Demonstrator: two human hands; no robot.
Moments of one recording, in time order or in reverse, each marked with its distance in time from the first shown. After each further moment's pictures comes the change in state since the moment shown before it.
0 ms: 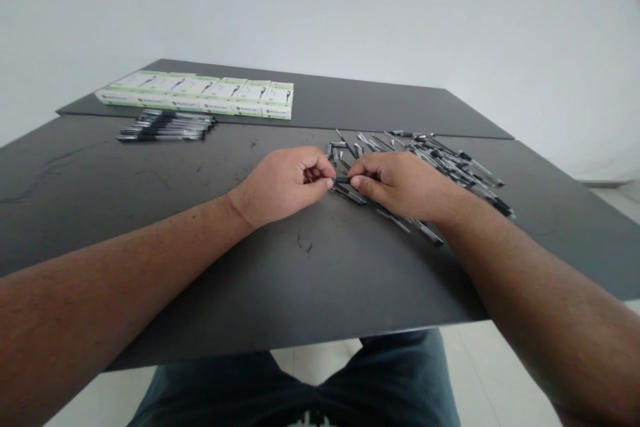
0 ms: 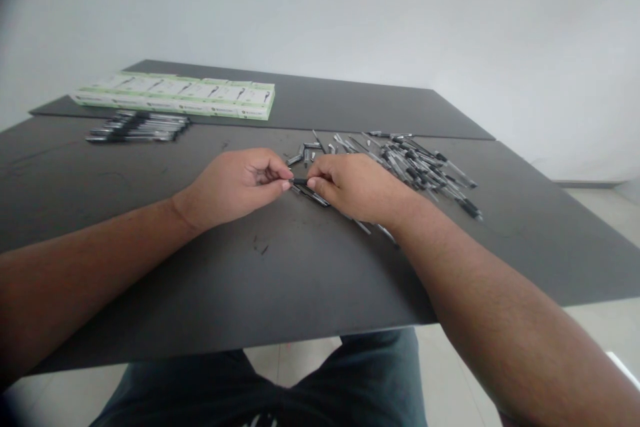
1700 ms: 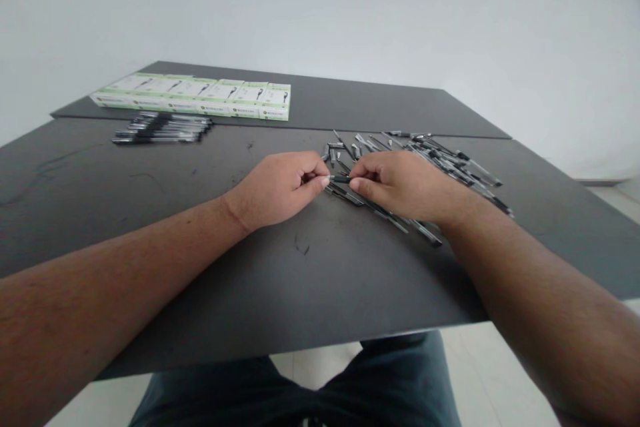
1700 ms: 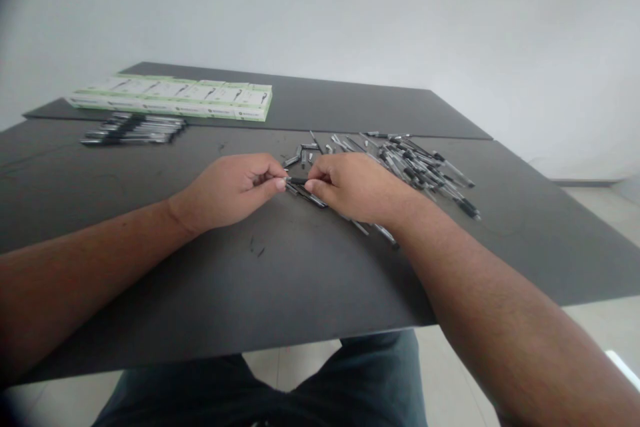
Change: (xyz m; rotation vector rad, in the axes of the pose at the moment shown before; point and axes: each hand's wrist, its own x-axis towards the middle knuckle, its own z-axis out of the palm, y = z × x) left_hand 0.000 -0.002 -0.004 0.204 -0.058 0.060; right_hand -0.001 -0.006 -0.006 0.003 -0.024 0.067
